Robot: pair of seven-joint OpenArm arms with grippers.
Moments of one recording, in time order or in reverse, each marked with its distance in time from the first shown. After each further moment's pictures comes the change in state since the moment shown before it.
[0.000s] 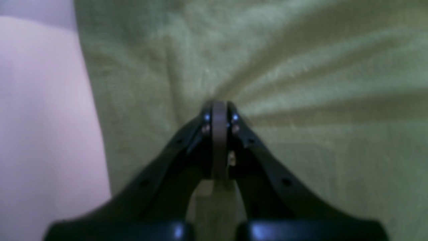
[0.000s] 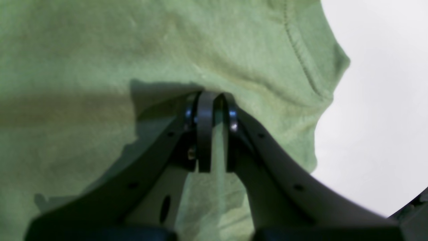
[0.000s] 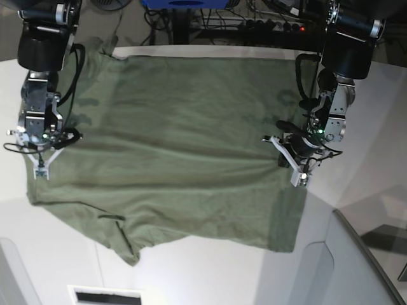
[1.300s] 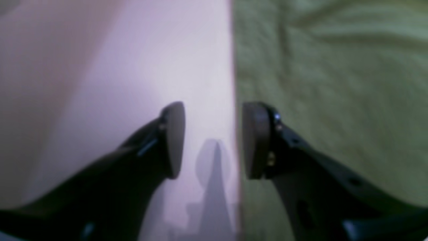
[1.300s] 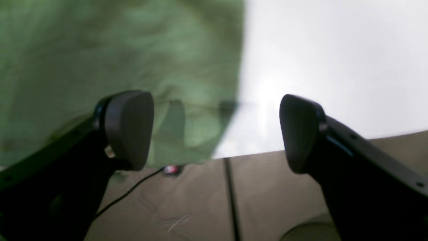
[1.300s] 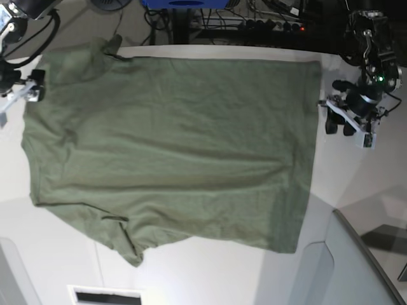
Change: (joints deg) left arm 25.4 1.7 -35.8 30.1 0.9 -15.8 11.8; right arm -14.6 -5.0 33.6 30.1 20.9 36.3 -23.3
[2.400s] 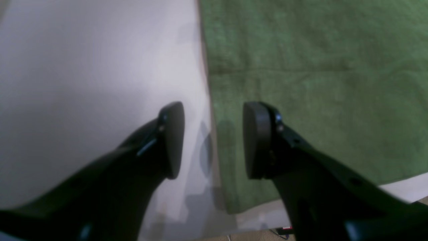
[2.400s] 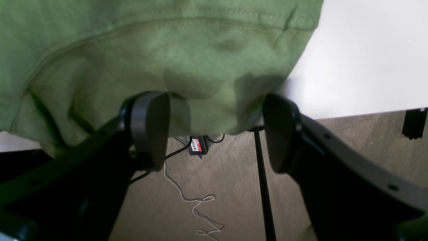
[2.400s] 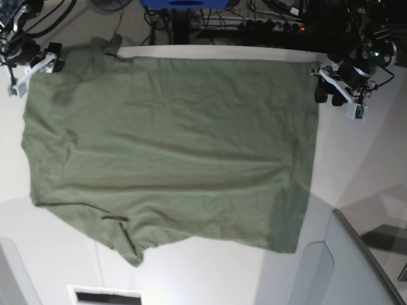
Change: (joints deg) left arm 4.9 2.0 -2.9 -1.8 0.1 -7.0 0.0; right arm -6.0 -2.2 0.0 -8.0 0.3 0.0 7.1
